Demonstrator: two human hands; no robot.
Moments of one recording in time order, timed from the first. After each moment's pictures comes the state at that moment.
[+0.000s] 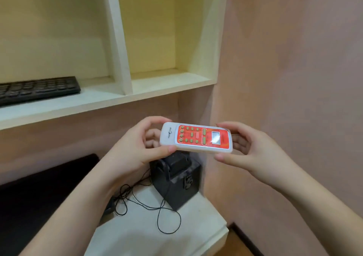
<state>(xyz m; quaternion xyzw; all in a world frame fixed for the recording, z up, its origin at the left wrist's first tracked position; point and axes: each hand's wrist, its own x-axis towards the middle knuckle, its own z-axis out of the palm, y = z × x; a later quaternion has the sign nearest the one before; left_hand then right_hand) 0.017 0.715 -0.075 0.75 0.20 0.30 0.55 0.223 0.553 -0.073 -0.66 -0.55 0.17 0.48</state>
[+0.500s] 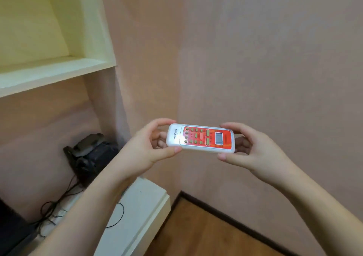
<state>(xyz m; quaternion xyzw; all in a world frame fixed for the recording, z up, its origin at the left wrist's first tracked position) 0.128 0.585 -0.115 0.80 0.05 0.14 0.58 0.232 0.346 -0.109 -0.81 -0.34 0.06 0.48</state>
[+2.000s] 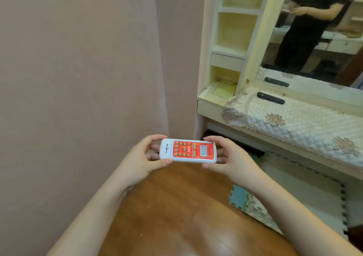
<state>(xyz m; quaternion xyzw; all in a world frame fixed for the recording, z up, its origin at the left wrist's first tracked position) 0.175 0.068 -0.230 0.67 -0.41 -0.37 0.50 -0.046 -0.058 -0.227 -0.82 0.35 -0.18 0.41</state>
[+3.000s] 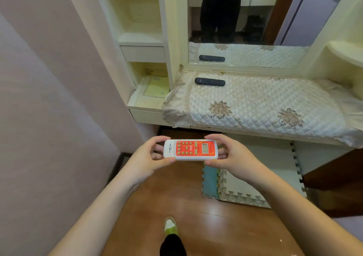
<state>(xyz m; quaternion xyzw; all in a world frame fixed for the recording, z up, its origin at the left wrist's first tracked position) 0.101 -0.274 -0.306 0.62 -0.51 -0.49 0.35 -0.156 -0.307 -0.287 -0.67 0.52 -0.21 0.49</state>
